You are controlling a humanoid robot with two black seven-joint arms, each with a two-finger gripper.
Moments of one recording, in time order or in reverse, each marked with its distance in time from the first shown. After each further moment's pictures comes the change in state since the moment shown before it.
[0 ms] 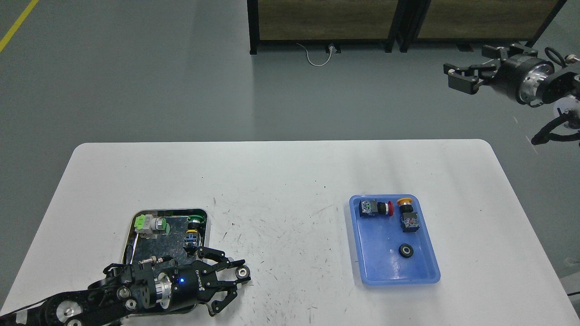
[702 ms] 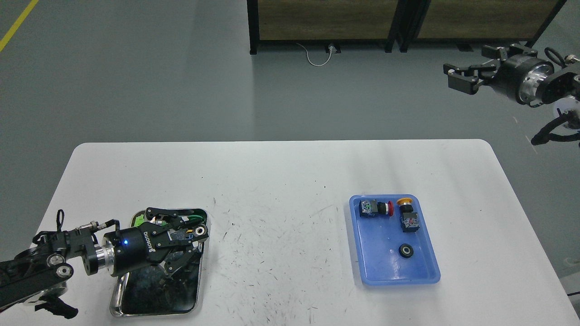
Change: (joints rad) left arm -0.072 0.355 -0.074 -0.245 -0.118 -0.040 -0.004; right arm 0.000 0.003 0.002 -0.002 -0.001 0.000 0.003
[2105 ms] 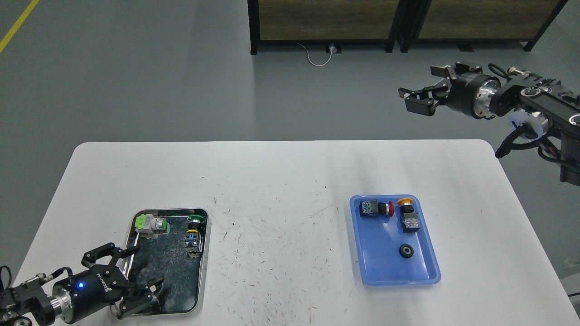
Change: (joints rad) left arm 0.225 0.081 -0.052 0.020 -0.115 0.154 -0.020; right arm -0.004 0.062 -0.106 0.149 -0.058 0.018 -0.001
